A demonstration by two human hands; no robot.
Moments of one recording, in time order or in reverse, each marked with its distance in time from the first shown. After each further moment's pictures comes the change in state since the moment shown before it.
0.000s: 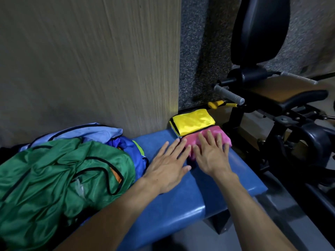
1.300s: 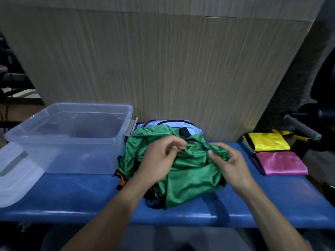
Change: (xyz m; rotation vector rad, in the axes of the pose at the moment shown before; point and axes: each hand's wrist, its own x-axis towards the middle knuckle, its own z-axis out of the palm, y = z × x) left_hand -0.255 -0.117 -0.103 -0.993 0.679 -0.437; right_hand -0.117 -0.197 0.006 1.122 -0.092 -0.501
